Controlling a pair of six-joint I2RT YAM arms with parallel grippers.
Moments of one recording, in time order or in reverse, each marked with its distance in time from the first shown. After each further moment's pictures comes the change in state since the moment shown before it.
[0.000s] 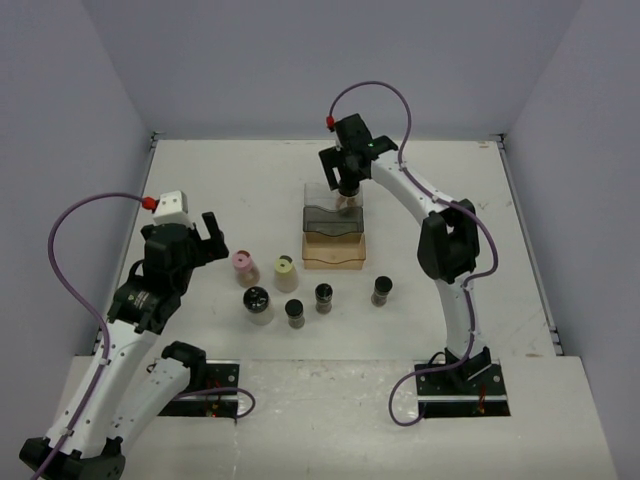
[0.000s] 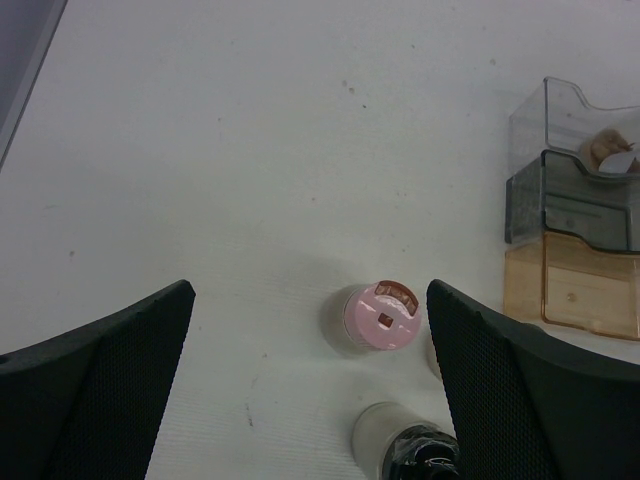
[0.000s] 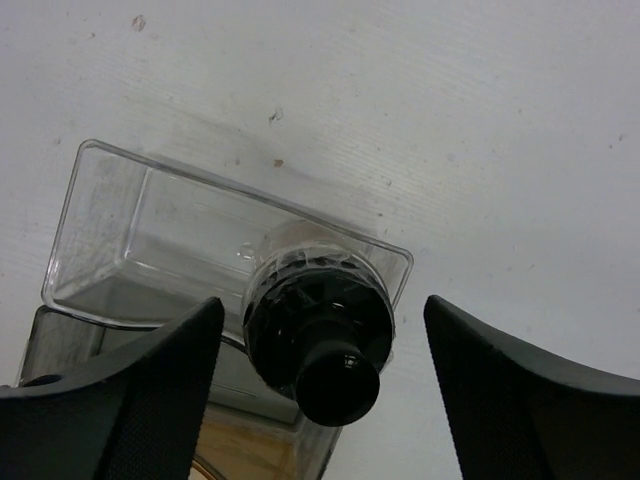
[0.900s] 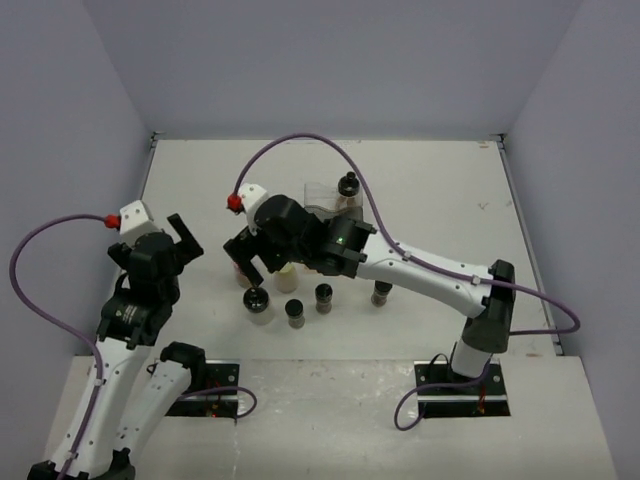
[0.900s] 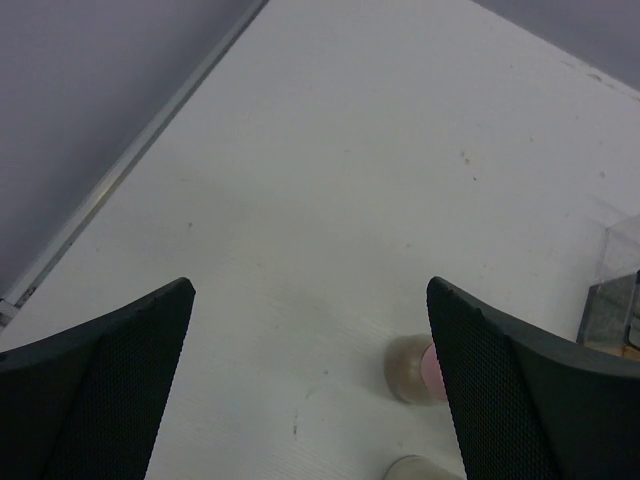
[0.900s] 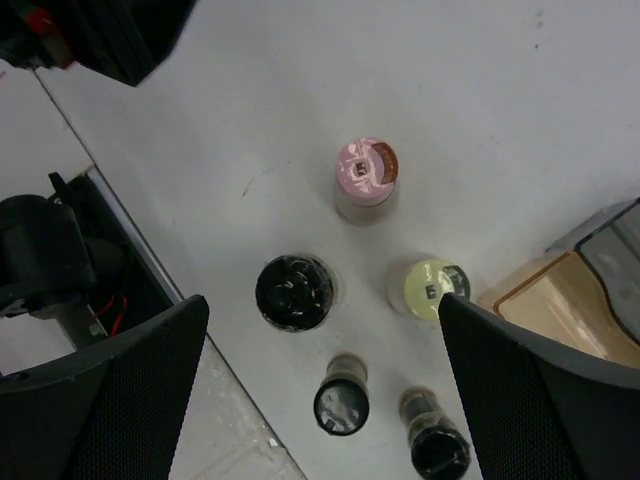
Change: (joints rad) left arm 0.080 -0.074 0.006 -0.076 -0.210 -0.082; right arm 0.668 -0.522 -0.307 0.101 -0.008 0.129
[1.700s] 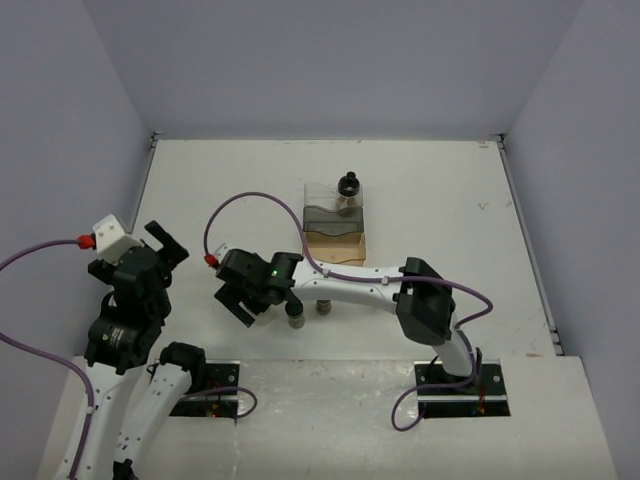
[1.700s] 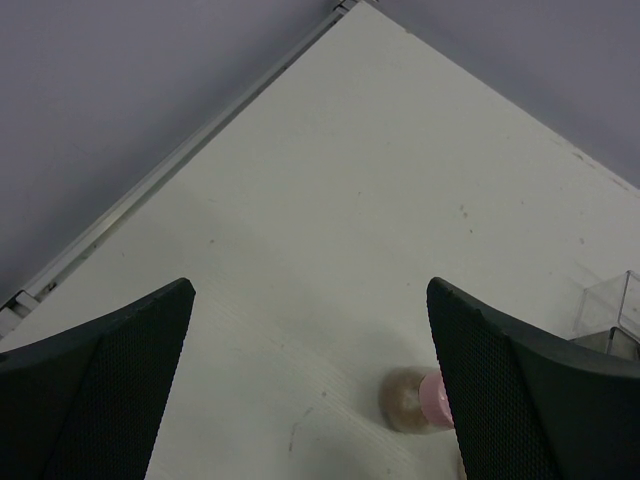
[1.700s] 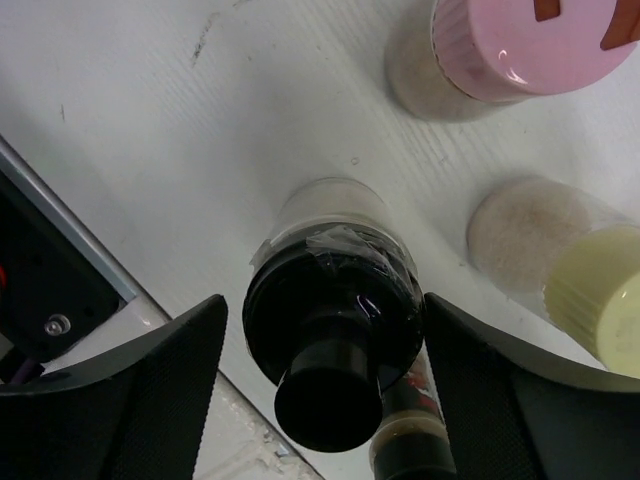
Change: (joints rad) left arm 0.014 -0.129 0.026 -0.058 -0.126 -0.073; right arm 0.108 0.360 -0.002 -0.057 0.011 0.097
